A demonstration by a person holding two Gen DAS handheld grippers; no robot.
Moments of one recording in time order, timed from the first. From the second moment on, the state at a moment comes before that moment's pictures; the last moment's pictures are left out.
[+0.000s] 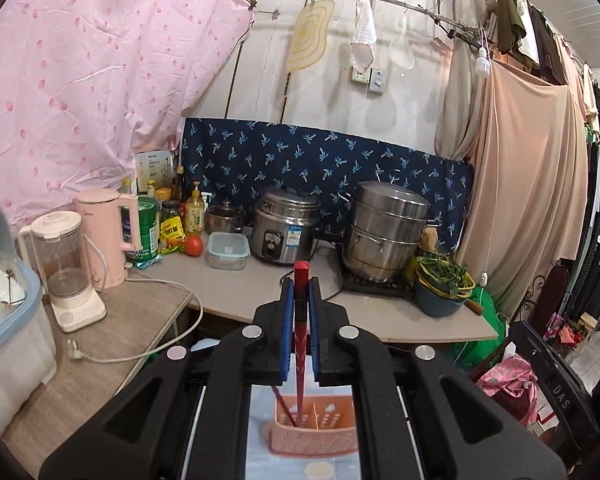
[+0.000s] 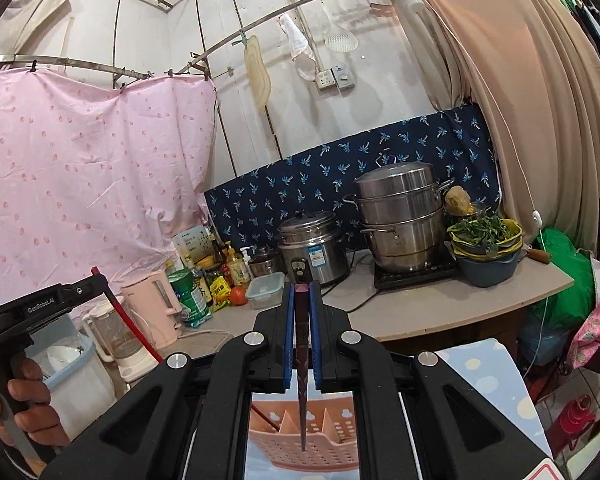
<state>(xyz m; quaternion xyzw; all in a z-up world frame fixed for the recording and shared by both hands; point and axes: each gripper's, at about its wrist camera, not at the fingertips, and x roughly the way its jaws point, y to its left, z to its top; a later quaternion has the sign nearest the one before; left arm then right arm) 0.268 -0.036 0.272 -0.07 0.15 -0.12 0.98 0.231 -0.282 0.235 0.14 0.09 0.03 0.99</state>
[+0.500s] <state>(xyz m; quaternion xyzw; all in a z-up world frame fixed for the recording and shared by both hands) 0.328 -0.061 0.196 -0.05 0.22 -0.12 0.97 0.304 -0.286 0.163 0.16 0.16 0.04 0.97</state>
